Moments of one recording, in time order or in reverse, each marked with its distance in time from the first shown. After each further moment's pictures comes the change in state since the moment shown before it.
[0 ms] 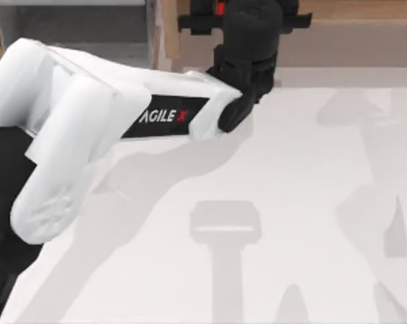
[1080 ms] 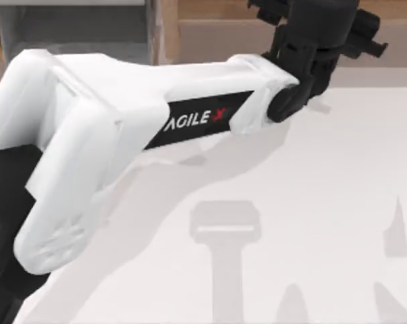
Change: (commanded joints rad) left arm -0.128 -0.036 0.165 -0.363 0.182 0.153; right arm 0.000 0.000 0.000 0.000 0.000 0.000
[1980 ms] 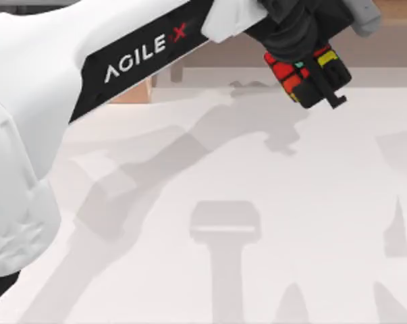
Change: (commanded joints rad) left arm 0.049 -0.107 0.346 -1.221 0.381 0.239; right arm 0.000 0.000 0.000 0.000 0.000 0.000
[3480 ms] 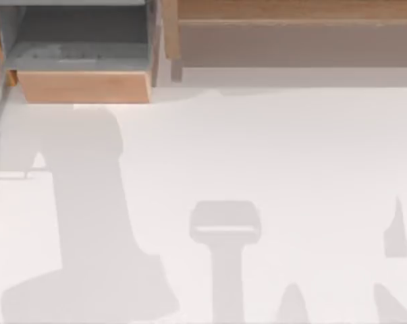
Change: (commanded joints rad) left arm 1.126 0.555 0.729 -0.828 0.122 -0.047; right arm 0.000 0.000 0.000 0.000 0.000 0.000
